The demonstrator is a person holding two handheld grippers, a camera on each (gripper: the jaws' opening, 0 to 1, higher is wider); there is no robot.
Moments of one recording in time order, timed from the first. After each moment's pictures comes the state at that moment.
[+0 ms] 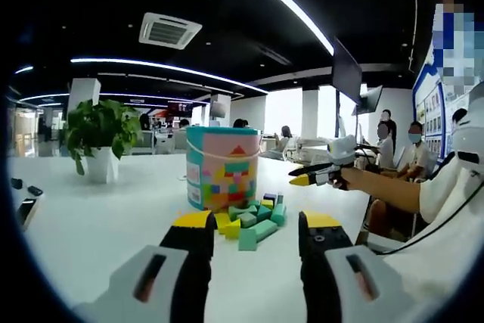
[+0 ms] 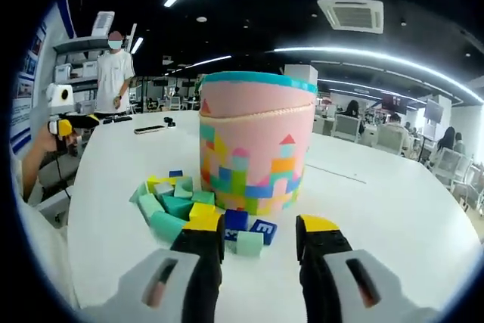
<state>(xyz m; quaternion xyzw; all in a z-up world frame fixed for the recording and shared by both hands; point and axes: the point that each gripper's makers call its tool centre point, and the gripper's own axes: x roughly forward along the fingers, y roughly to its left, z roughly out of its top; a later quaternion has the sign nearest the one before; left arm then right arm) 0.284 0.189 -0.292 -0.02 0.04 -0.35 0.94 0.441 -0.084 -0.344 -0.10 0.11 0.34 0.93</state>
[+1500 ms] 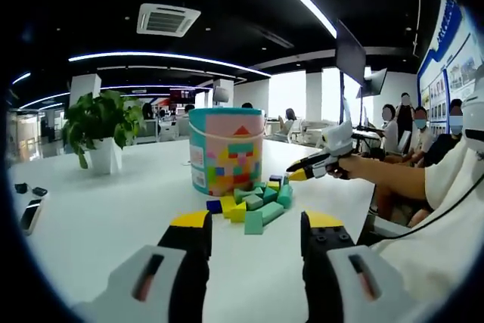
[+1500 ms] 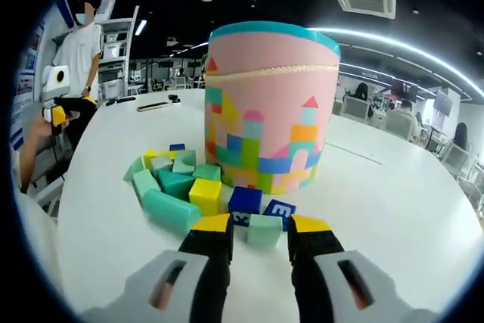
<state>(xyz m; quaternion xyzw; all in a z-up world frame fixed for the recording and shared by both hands) 0.287 0.190 -0.314 0.01 0.08 -0.33 0.94 0.448 -0.064 -0.390 -0.13 0.17 0.35 0.91</state>
